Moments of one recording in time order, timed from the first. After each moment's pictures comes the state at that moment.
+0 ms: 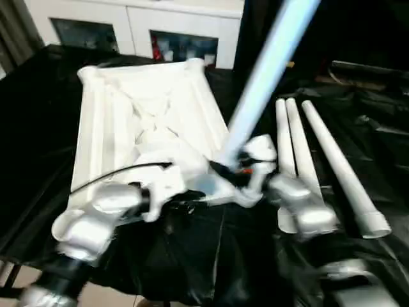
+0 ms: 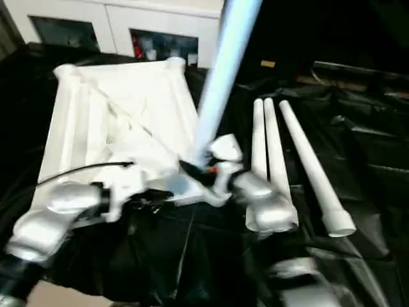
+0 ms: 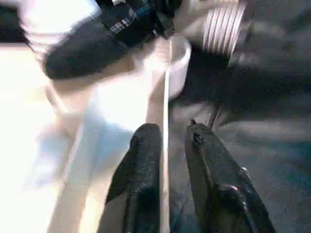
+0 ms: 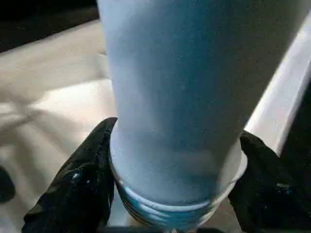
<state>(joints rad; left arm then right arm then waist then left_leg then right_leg) -0.32 0.45 -0.20 0.04 -0.16 0.23 -1.12 -0.50 -0.19 0.09 0.47 0.20 0.12 0.85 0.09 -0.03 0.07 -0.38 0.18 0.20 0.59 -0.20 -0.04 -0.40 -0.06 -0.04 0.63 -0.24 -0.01</state>
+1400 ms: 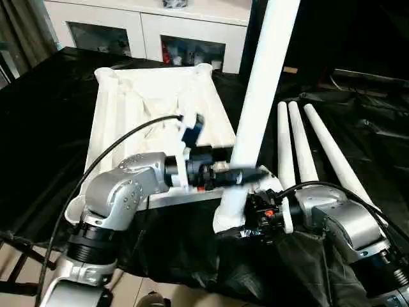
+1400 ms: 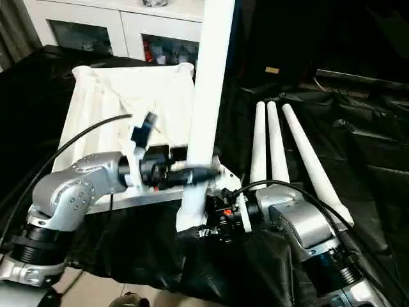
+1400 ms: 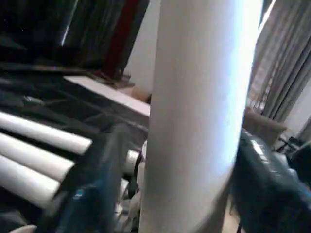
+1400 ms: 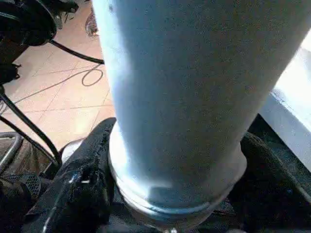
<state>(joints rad) -0.52 0.22 -0.09 -0.04 -0.69 0.73 -1.04 -0.36 -0.47 0.32 0.04 0.36 0.50 1.29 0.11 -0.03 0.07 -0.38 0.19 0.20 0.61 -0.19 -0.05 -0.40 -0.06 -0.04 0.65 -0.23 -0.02</state>
